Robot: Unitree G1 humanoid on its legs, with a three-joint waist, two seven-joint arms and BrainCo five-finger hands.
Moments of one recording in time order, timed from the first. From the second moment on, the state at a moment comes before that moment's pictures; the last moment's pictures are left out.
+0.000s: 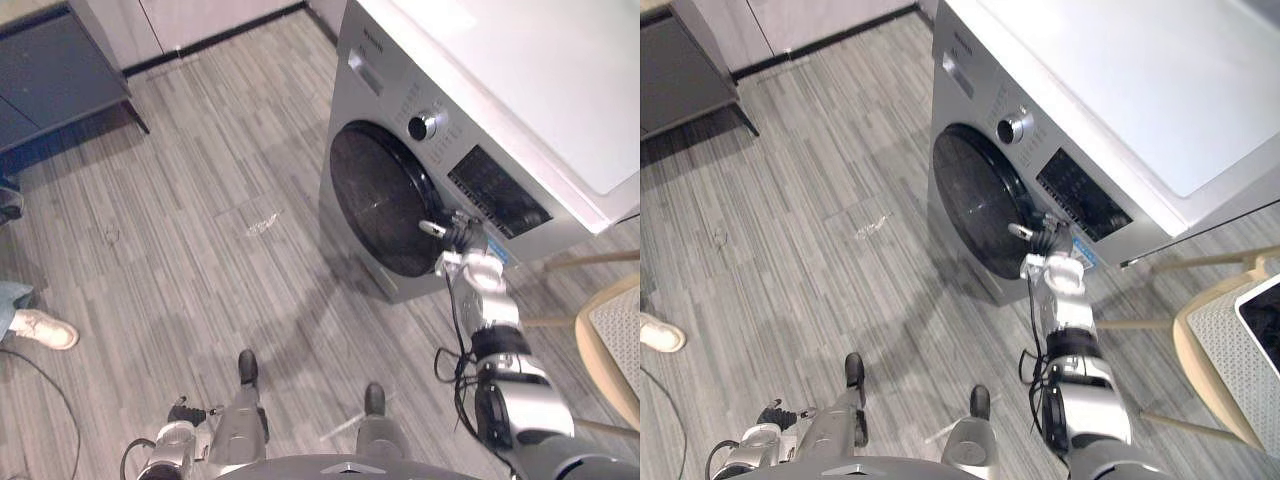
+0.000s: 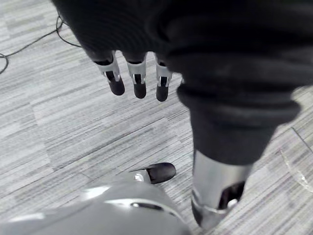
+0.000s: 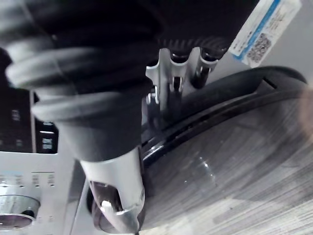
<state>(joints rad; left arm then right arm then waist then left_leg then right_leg) 0.00 0.12 0.10 1.02 0.02 0.08 0.21 -0.60 -0.38 -0.16 0.70 0.27 0.04 -0.16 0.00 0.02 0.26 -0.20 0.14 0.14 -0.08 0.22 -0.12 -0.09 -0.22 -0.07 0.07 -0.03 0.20</state>
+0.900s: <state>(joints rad) -0.08 0.09 0.12 0.98 -0.09 0.09 0.26 -0.48 -0.20 0.12 0.48 0.33 0.05 -0.08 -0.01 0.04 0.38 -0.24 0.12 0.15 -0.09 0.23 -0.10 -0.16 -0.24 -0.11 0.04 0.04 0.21</state>
